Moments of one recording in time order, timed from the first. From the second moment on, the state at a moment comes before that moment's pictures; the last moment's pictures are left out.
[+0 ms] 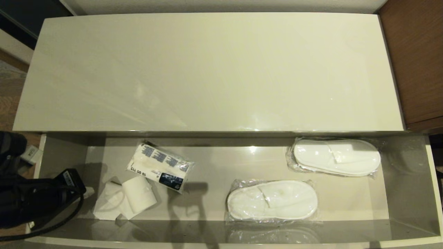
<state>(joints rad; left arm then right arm) 0.02 1.27 -0.68 0.15 -0.08 -0.65 0.00 0.00 0.00 0.00 0.01 -0.06</state>
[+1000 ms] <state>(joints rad) 0.09 1.41 -0.62 0.00 -0.27 -0.74 0.00 0.00 0.00 -0.01 0.01 -0.06</state>
